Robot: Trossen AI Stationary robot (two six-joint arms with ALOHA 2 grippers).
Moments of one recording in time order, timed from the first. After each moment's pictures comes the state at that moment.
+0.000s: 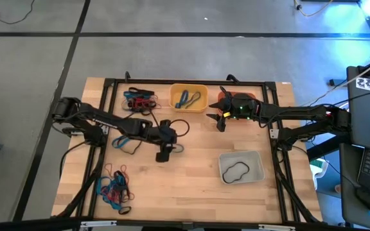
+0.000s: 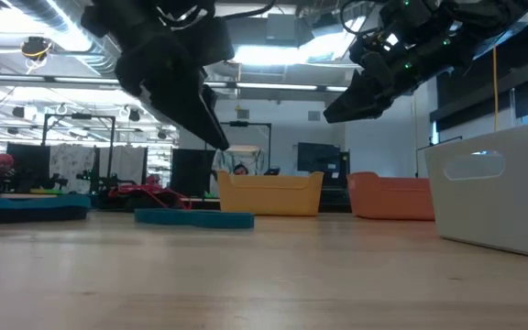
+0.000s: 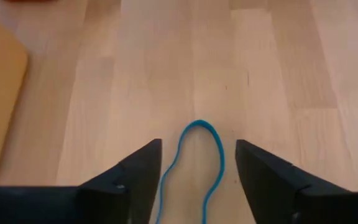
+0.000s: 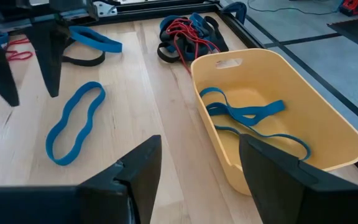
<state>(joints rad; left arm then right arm) -0.10 1.54 0.91 -0.26 -0.15 -0.03 -0.29 1.23 0.66 0.13 -0.03 -0.03</state>
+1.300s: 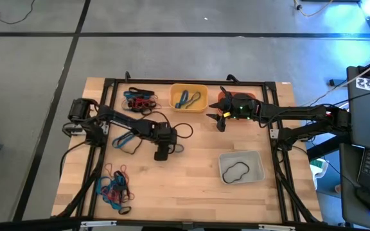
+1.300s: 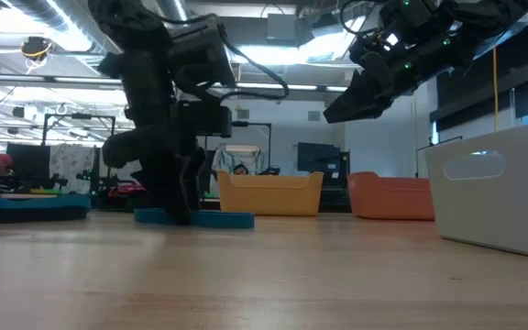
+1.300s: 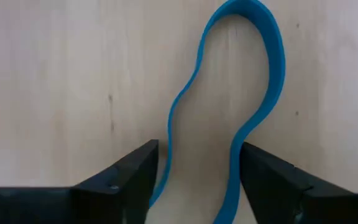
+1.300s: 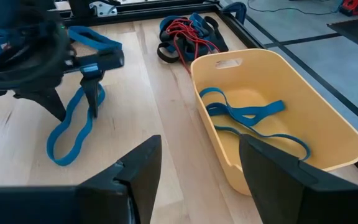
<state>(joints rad) -0.02 1.76 0.91 -0.36 -0.07 0.00 -0.29 1.23 0.66 0.13 -0.03 -0.03</state>
